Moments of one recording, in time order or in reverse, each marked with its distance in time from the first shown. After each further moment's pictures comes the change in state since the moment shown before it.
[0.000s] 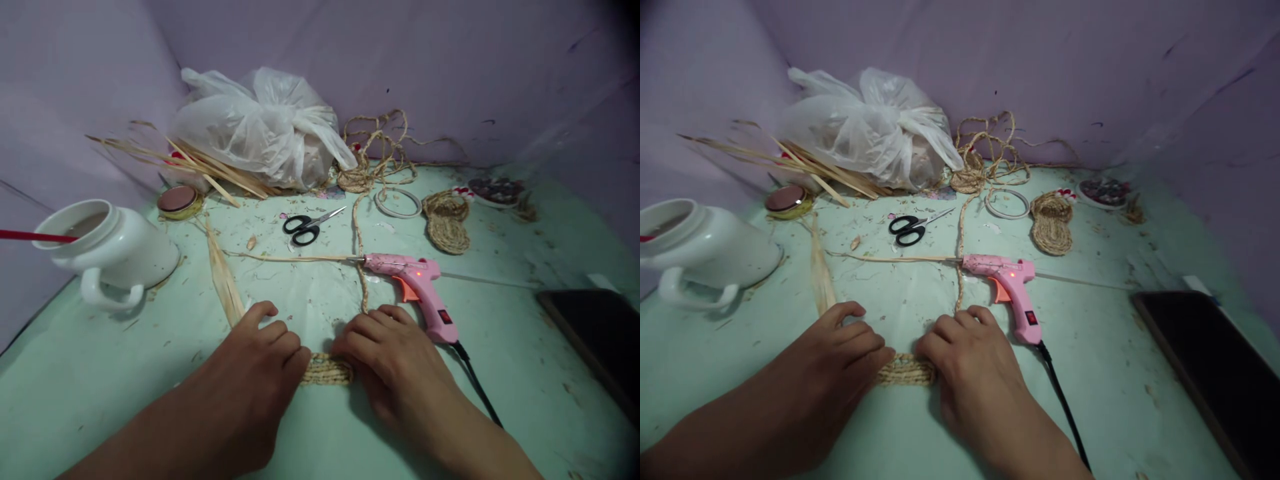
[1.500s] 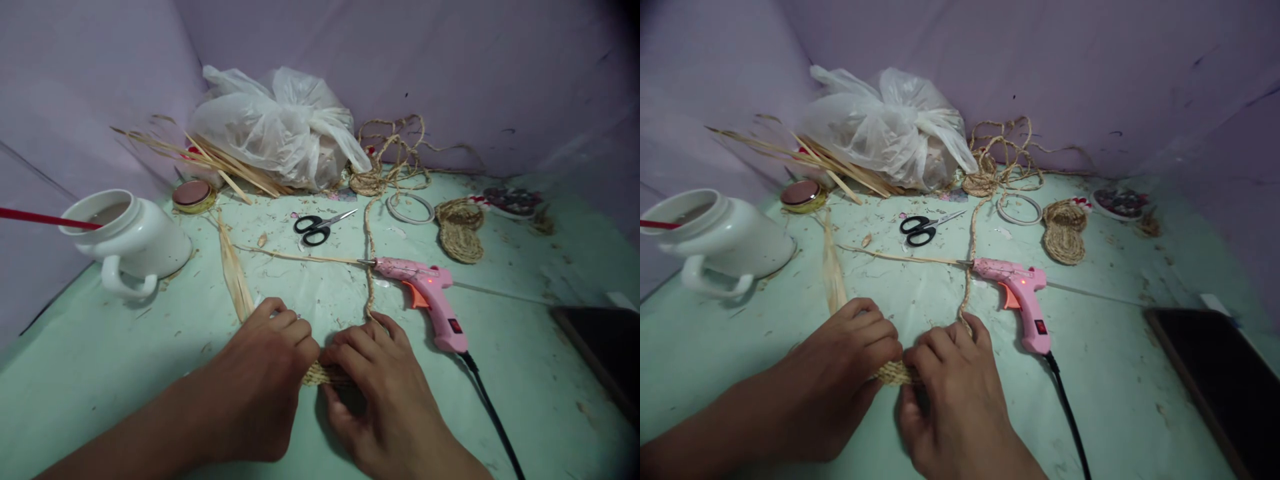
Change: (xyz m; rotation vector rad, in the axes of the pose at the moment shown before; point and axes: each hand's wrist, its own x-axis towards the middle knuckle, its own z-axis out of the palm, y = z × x) left_hand 0.005 0.003 -0.002 -0.114 0.009 -0.083; right_hand -0.001 -0.027 0.016 0.080 0.058 0.064
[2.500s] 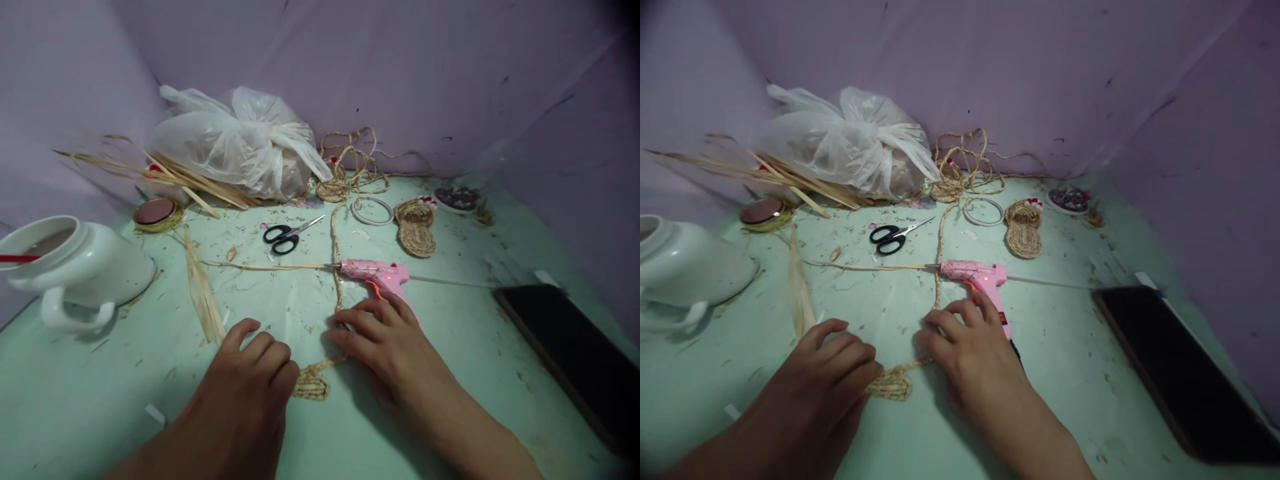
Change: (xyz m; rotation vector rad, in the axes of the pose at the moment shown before) left_hand 0.001 0.007 0.026 0.024 0.269 0.045; right_hand -0.007 0.043 -0.041 -0.277 -0.030 -0.126
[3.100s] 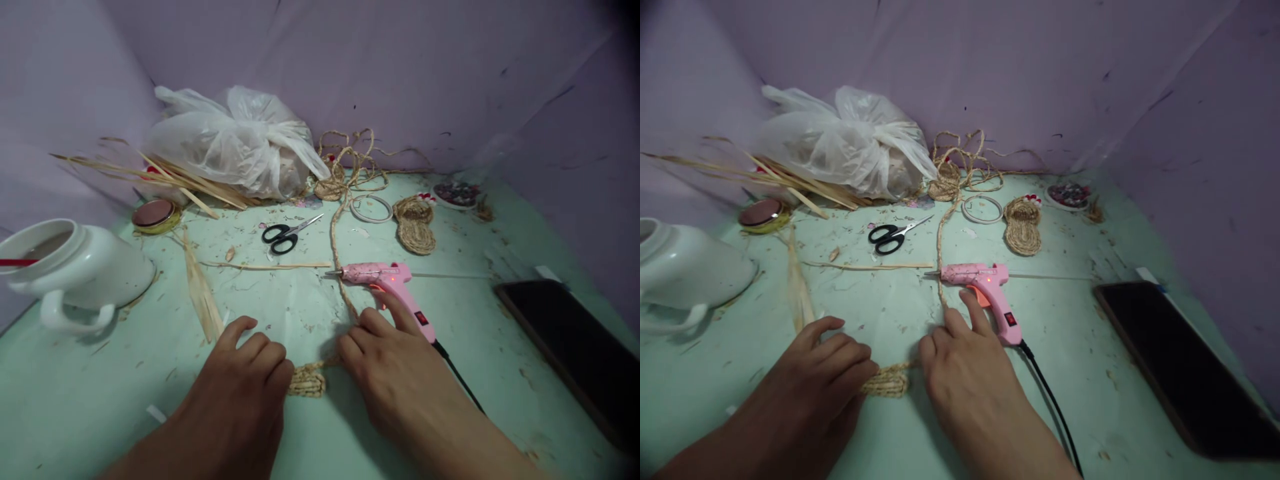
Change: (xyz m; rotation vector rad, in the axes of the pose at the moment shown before) left_hand -0.003 -0.002 -0.002 0.029 -0.010 -0.007; right_hand 0.007 -0.019 0.004 -0.364 -0.050 -0.060
